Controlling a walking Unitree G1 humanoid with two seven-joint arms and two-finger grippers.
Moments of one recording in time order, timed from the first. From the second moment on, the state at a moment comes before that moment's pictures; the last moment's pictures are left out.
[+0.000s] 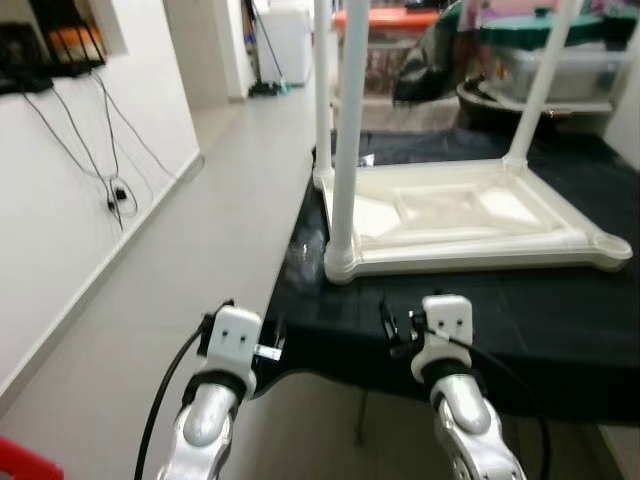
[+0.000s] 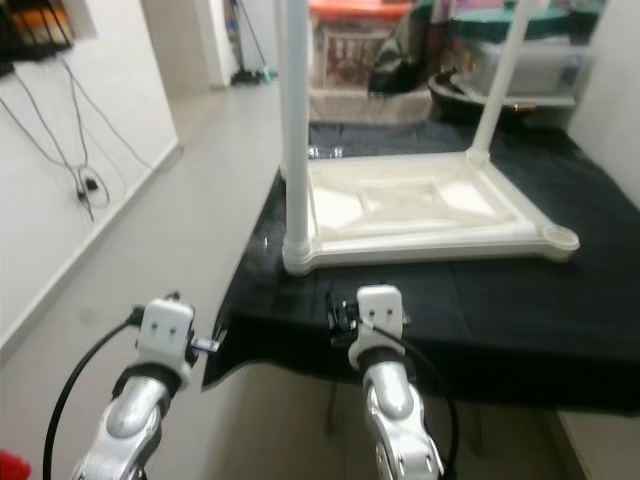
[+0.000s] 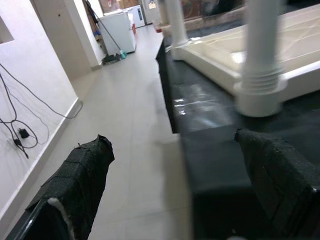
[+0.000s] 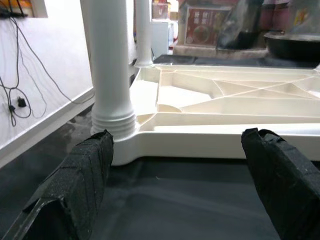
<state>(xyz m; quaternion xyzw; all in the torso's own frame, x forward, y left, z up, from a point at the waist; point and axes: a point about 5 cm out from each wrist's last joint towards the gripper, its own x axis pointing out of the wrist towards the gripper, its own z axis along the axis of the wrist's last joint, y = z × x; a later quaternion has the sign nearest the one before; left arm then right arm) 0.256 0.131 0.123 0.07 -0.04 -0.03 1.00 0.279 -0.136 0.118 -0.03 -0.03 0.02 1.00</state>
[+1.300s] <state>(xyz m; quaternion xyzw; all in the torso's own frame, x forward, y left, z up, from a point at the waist) 0.253 0.132 0.123 0.06 -0.04 -0.02 1.00 0.286 -0.131 0.122 -0.04 -0.04 0.04 1.00</state>
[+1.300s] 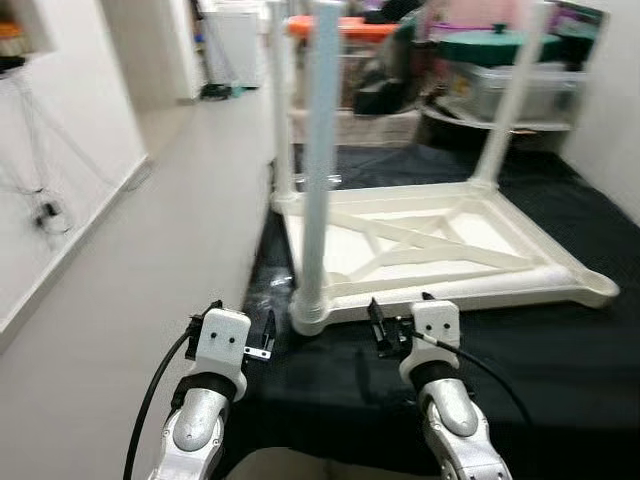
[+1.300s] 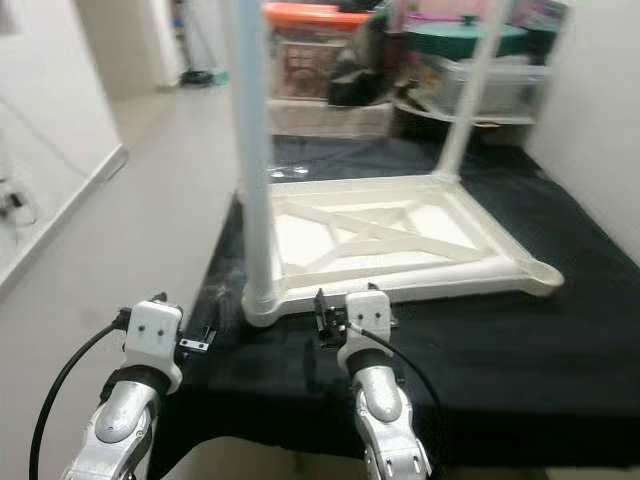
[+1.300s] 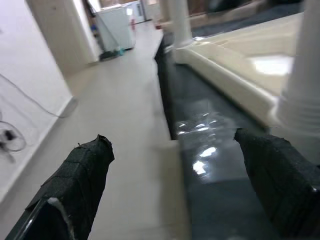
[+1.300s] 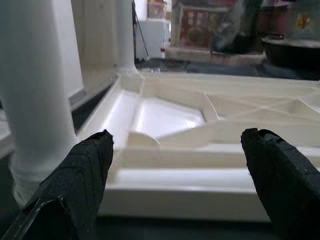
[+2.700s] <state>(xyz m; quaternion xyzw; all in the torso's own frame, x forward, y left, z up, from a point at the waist) 0.225 0.104 0.118 0.01 -0.01 -0.14 0.99 0.324 -0.189 0.172 -0.02 -0.05 0.27 0.96</state>
